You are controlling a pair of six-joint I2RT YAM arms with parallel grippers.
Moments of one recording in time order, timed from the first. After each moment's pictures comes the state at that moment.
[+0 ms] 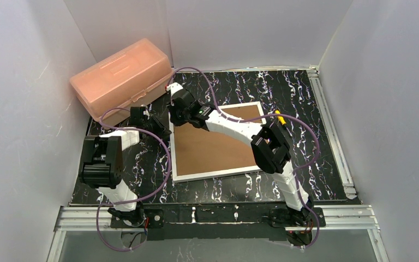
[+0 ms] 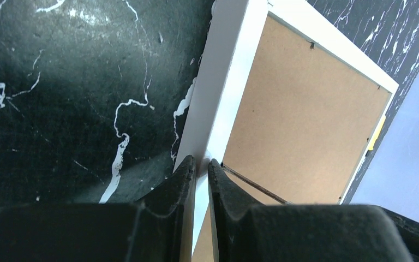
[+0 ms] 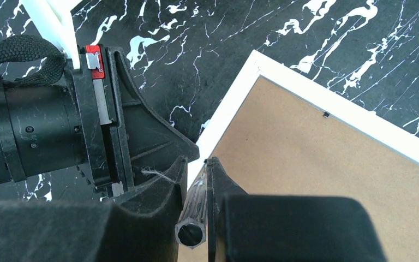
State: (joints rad) left arm -0.05 1.66 0.80 -0.01 0.36 -0.77; right arm 0.96 2.22 1.92 -0.29 0.04 0.31
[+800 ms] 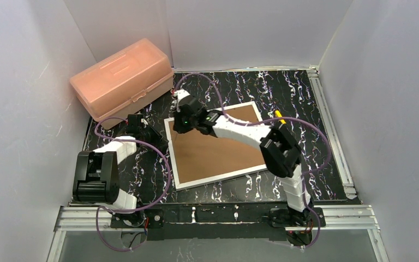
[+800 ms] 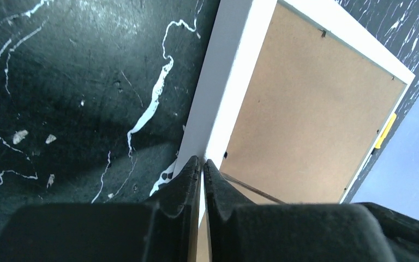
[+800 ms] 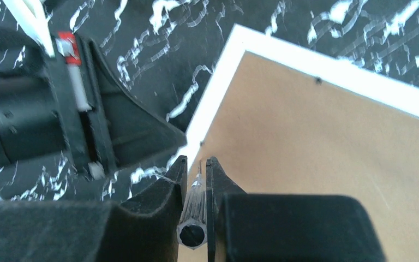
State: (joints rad) left arm -0.05 1.48 0.68 -0.11 0.30 -0.81; right arm 0.98 2.12 1.76 -0.24 0.04 0.37
